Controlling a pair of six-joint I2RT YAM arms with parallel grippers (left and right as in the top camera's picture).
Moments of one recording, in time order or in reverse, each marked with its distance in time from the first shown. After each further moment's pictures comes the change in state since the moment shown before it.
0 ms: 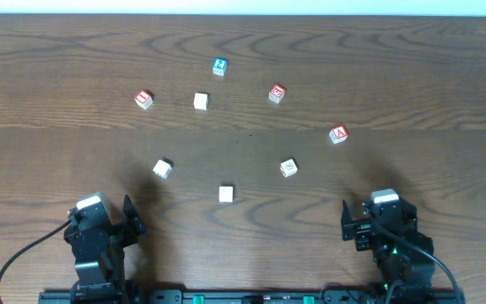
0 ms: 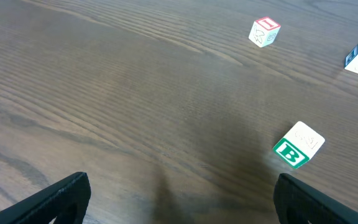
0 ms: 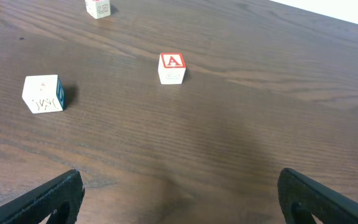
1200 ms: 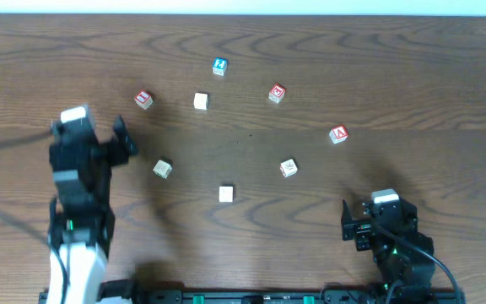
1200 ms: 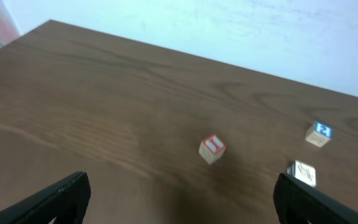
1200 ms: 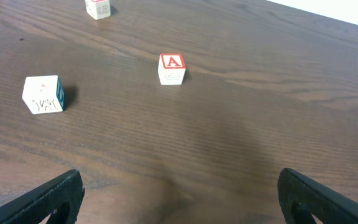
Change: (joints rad) left arm 0.000 0.990 0.450 0.647 0.090 0.008; right arm 0.000 -0.003 0.000 0.000 0.000 0.000
